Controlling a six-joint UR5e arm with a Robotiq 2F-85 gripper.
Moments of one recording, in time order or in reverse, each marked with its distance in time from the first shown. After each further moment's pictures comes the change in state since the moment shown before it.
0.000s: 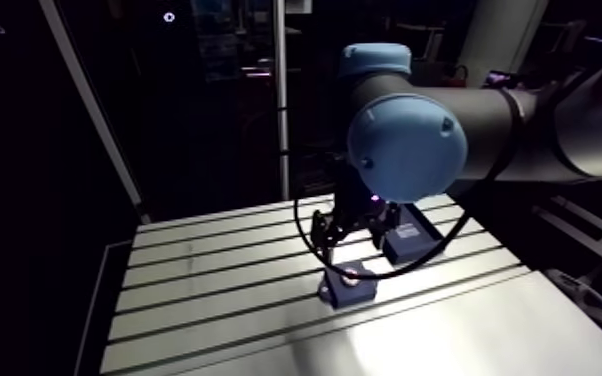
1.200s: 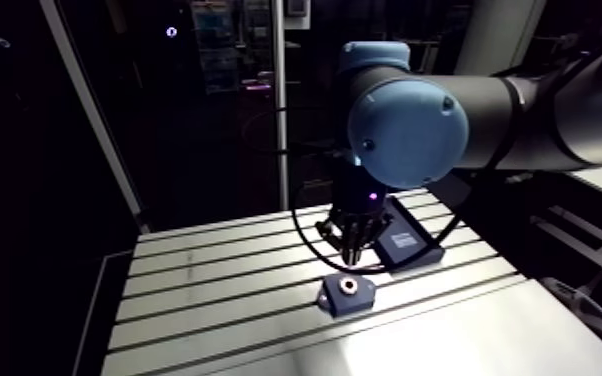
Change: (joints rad) arm -0.003 -0.035 -0.021 0.075 0.020 0.016
